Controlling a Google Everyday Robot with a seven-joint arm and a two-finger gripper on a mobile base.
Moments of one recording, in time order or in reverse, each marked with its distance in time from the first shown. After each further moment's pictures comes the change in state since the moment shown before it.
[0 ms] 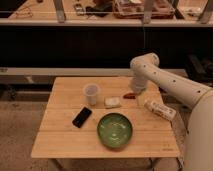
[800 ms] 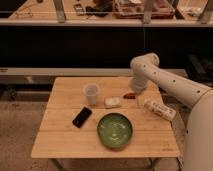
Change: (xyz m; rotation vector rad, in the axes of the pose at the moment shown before) arm 0.005 -0.009 0.005 0.020 -0.012 0.011
